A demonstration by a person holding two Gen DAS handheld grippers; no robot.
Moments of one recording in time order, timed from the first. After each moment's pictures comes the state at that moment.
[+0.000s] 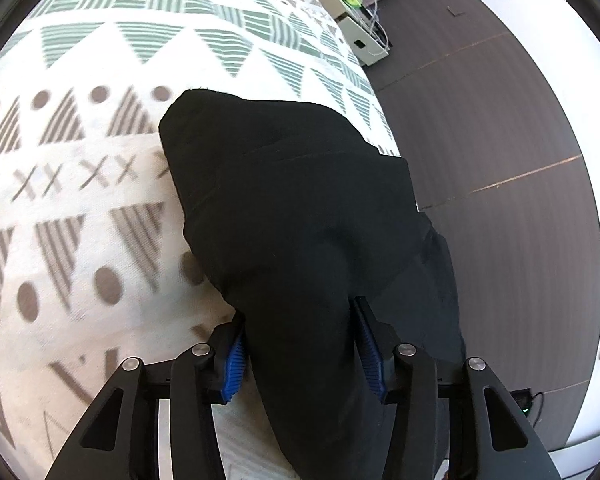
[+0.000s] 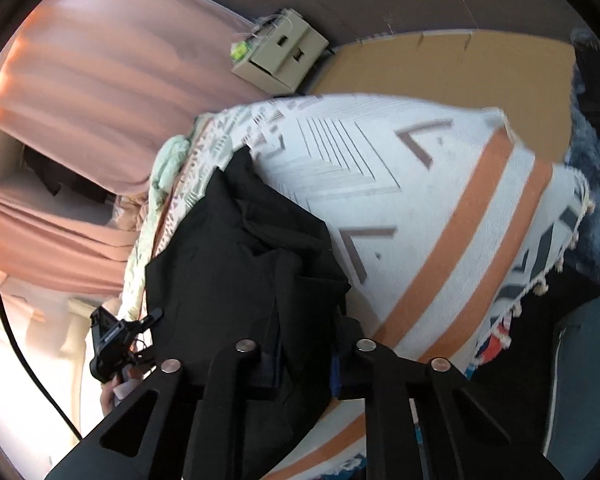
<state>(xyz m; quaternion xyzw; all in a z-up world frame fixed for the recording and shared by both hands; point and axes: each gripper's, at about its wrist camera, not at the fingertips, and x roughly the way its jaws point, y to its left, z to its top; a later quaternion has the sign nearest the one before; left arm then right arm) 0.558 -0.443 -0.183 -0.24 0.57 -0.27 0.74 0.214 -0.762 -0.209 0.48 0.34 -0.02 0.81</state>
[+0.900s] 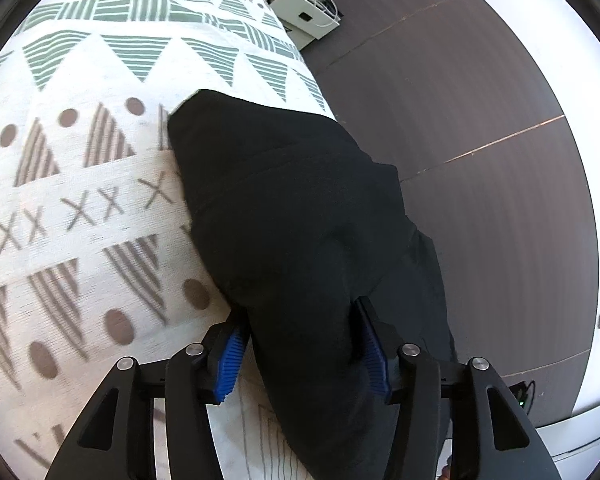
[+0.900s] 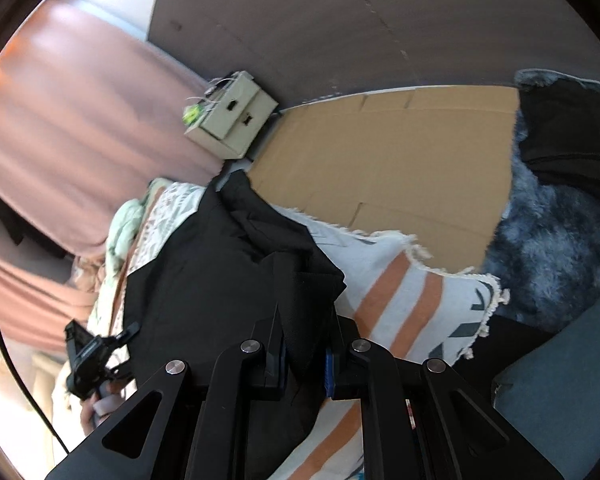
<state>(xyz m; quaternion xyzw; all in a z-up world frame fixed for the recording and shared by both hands) 0.594 -0.551 -0.183 -0.21 0.57 -0.34 0.72 0.188 -0.840 -0.205 0.48 0.31 -0.16 0.80</state>
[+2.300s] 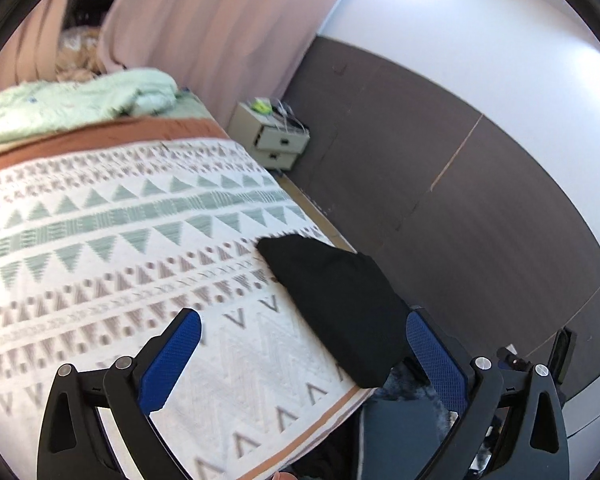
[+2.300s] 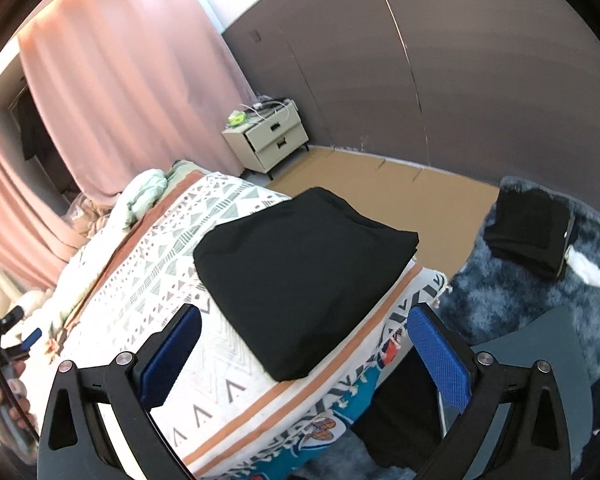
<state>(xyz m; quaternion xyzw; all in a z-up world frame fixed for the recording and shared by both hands) 0.355 -0.342 0.098 -0.10 0.37 -0.31 0.87 0.063 -0.667 0.007 0.30 0.29 -0.19 0.89</state>
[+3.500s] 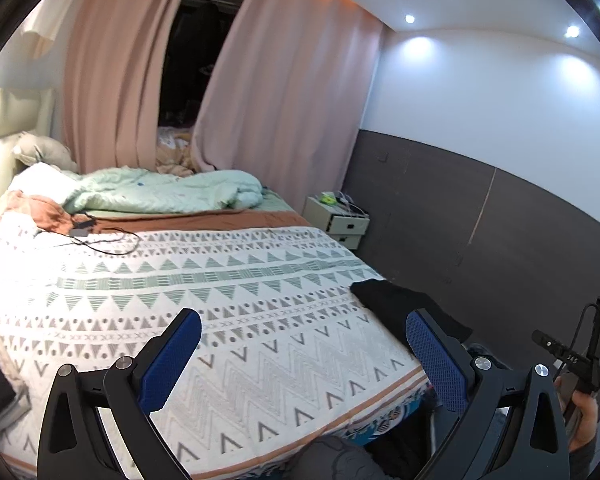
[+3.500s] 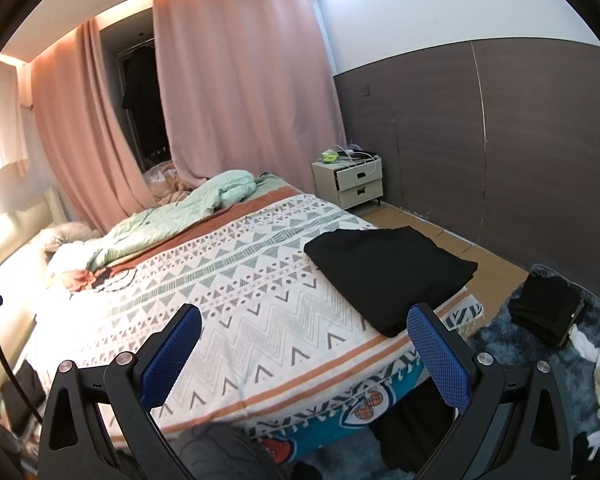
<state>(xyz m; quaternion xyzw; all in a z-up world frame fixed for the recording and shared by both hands) 0.114 -0.117 0.158 -0.07 0.22 -0.19 0.95 -0.048 -0.432 0.092 0.16 0.22 -0.11 0.96</state>
